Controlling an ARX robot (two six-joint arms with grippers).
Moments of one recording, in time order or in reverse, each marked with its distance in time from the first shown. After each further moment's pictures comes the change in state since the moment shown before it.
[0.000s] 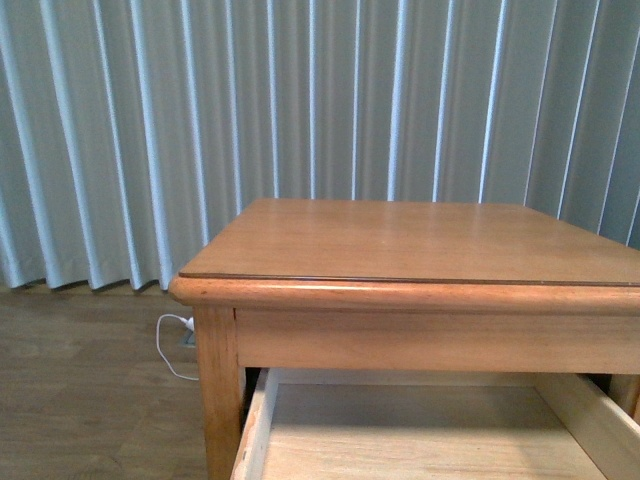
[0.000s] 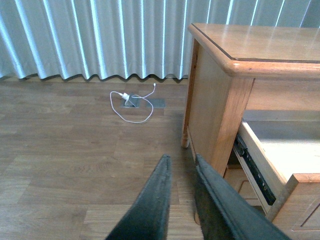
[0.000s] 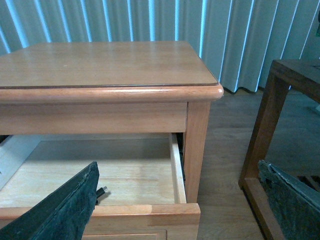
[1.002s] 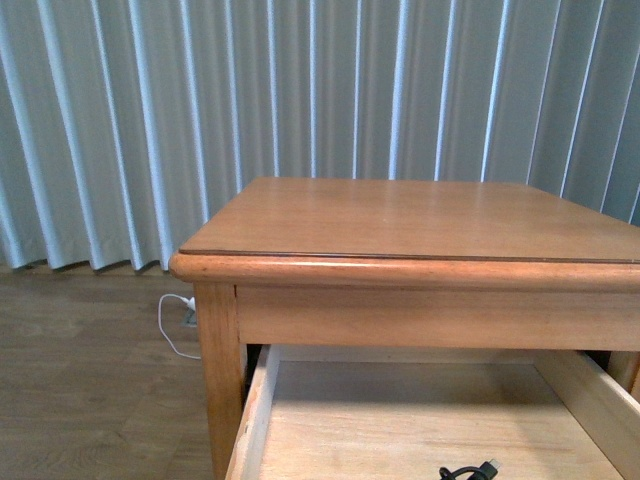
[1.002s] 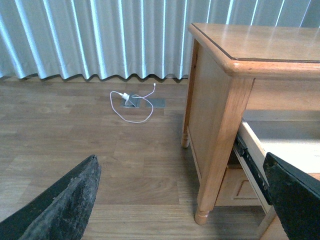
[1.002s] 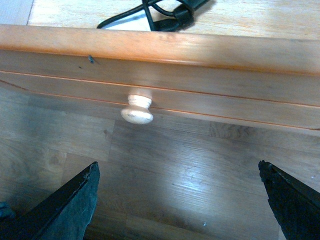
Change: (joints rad) left arm 0.000 0.000 0.000 0.000 0.000 0.000; right arm 0.318 0.941 0.343 -0.251 -0.078 0.200
